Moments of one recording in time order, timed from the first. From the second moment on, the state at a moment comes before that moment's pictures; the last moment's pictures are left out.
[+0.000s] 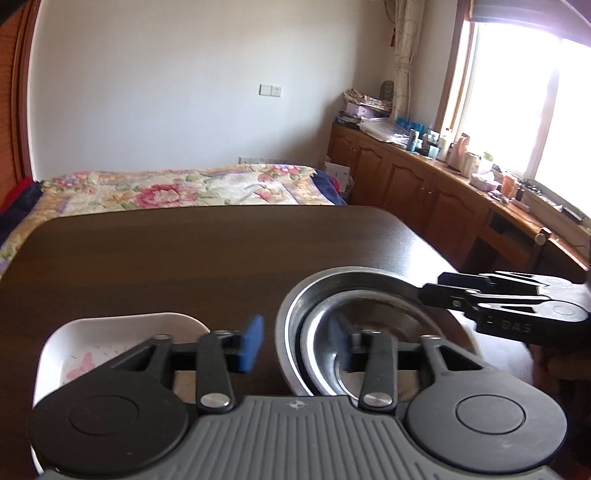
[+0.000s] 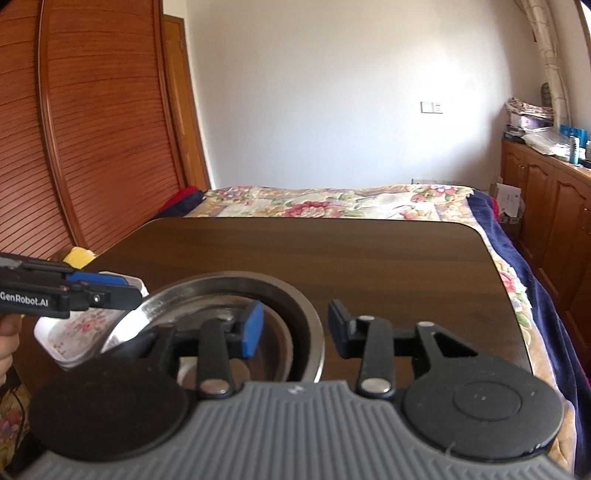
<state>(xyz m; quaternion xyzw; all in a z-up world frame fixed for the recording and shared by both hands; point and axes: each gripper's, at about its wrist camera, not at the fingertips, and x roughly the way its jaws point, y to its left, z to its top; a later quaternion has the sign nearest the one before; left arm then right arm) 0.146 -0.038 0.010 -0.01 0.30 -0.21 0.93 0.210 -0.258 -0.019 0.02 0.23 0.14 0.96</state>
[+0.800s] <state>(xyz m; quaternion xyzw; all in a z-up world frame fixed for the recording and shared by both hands) 0.135 -0.033 -0.018 -0.02 0.26 -0.18 0.95 0.191 -0.260 -0.059 0.07 0.21 0.10 0.97</state>
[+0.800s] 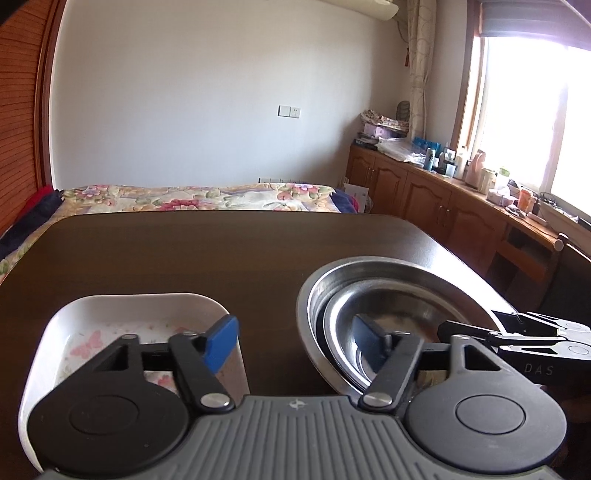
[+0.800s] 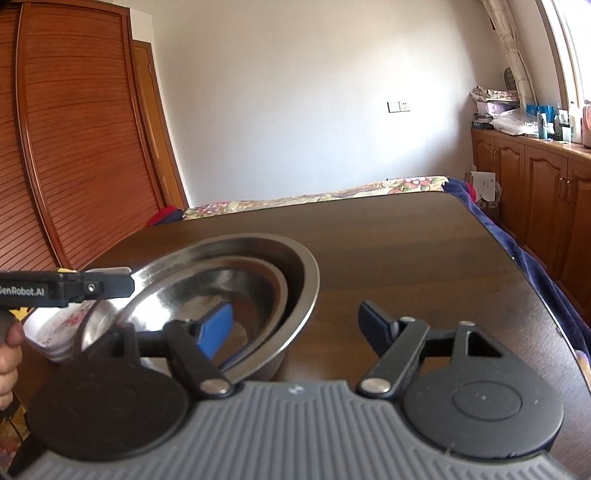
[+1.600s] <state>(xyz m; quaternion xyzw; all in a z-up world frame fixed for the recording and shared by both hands) 0.133 -0.046 -0.024 0.00 0.28 -0.21 0.94 0.190 -0.252 -0.060 0.07 0.21 0.10 0.97</state>
